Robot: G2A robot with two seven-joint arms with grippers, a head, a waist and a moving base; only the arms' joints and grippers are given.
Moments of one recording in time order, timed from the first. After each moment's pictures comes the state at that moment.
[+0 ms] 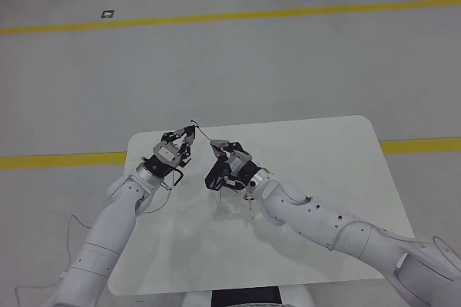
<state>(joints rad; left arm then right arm) 1.25 -1.12 -1.20 -1.35 -1.57 0.34 -0.75 -0.85 -1.16 0.32 -1.45 -1.57 0.34 -0.10</state>
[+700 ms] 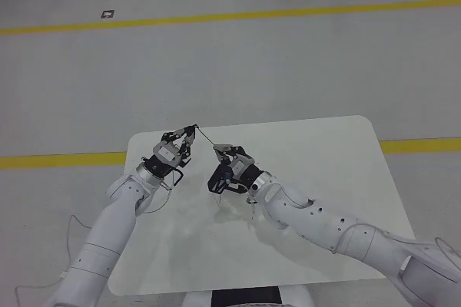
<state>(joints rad) 1.25 -1.12 -1.20 -1.35 -1.57 0.34 -0.75 -0.86 -1.13 0.31 -1.46 -1.57 0.34 -0.08</state>
